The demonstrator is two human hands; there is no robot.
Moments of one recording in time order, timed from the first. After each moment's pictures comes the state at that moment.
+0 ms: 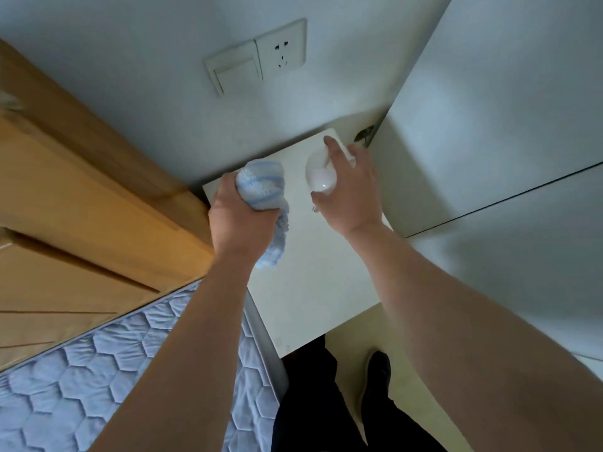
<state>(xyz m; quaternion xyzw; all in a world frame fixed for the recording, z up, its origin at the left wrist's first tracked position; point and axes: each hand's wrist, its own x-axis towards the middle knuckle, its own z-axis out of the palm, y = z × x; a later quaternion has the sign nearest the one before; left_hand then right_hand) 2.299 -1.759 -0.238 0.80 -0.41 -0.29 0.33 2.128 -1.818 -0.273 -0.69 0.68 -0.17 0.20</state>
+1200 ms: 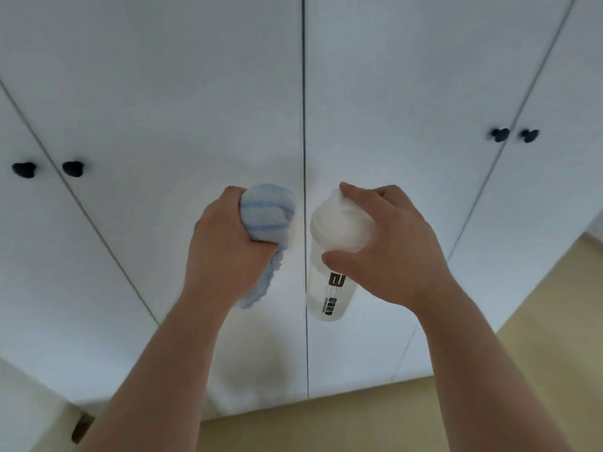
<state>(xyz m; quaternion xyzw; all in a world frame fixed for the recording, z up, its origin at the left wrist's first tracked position) 1.826 -1.609 0.133 0.19 -0.87 -0.33 0.33 1.739 -1.401 0.134 -0.30 0.87 -0.35 -0.16</state>
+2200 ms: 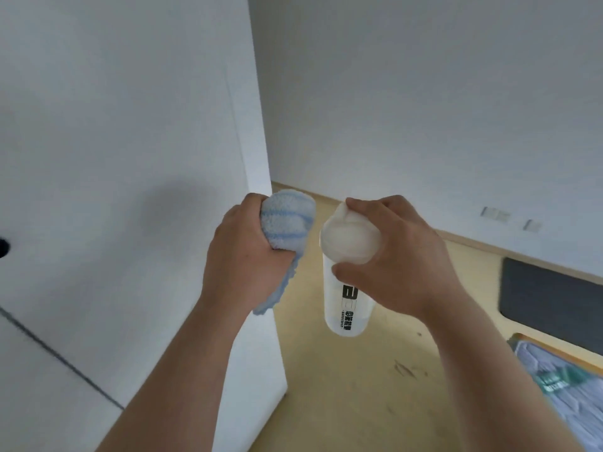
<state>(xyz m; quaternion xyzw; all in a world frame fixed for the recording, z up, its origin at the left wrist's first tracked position) 1.454 -1.021 0.134 -0.21 -0.86 -0.43 0.16 1.545 -0.827 0.128 0.07 0.93 -0.24 -0.28</state>
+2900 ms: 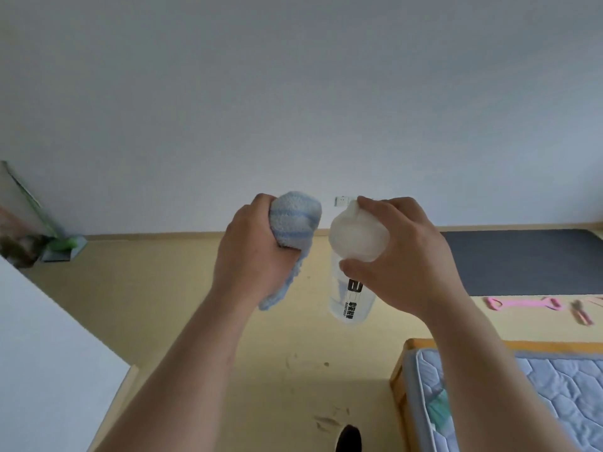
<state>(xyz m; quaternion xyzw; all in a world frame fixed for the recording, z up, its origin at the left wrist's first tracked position) 1.223 -0.508 0.101 -0.46 -0.79 -0.41 0.00 1.411 -0.401 0.086 0.36 0.86 -0.16 -0.34</state>
